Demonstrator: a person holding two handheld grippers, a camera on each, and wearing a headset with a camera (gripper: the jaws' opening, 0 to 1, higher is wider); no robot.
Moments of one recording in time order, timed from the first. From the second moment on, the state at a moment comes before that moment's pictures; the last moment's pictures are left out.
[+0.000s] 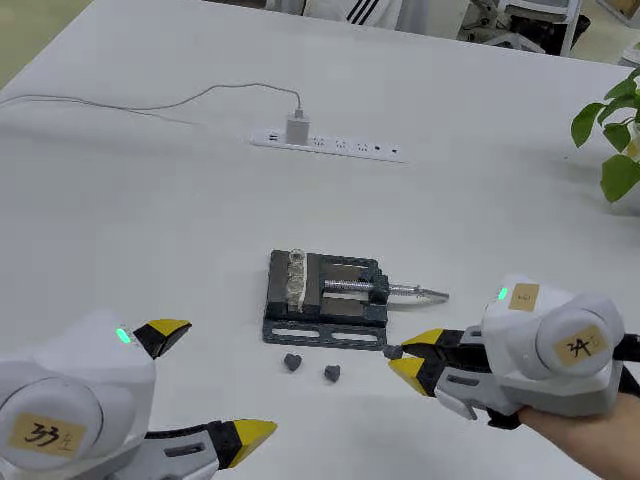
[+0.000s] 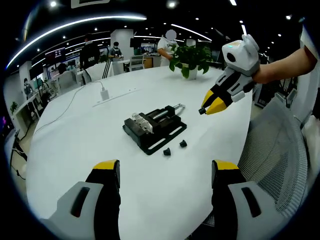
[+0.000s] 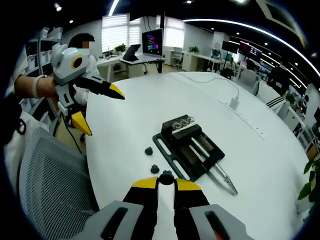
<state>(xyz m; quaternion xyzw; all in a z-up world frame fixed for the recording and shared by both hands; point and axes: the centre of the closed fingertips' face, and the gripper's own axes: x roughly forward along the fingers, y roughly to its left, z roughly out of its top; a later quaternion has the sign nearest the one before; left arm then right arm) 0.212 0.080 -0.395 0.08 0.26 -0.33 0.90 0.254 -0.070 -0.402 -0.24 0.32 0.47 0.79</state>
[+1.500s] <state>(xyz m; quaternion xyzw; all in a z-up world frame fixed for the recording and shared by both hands) 0.209 0.108 -0.415 0.07 0.26 -0.29 0.92 0.327 -0.006 -0.387 -0.45 0.42 0.59 0.53</state>
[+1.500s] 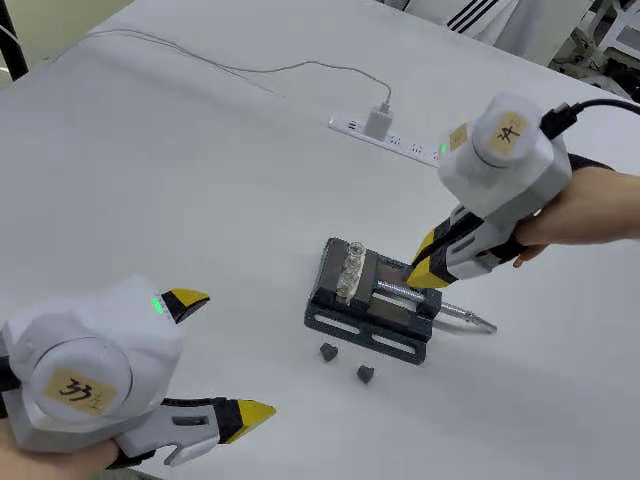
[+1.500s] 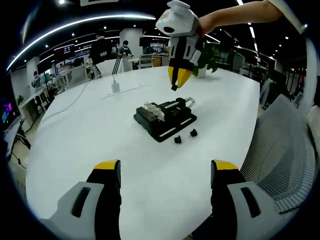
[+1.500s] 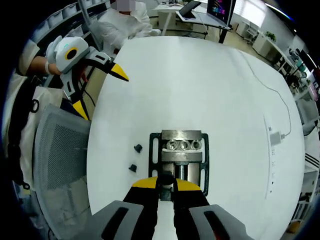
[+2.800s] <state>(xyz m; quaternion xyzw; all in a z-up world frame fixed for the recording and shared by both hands) 0.215 0.100 -0.429 0.06 0.28 -0.31 0.91 0.375 0.039 -0.418 -0.54 0.46 0.59 0.39</state>
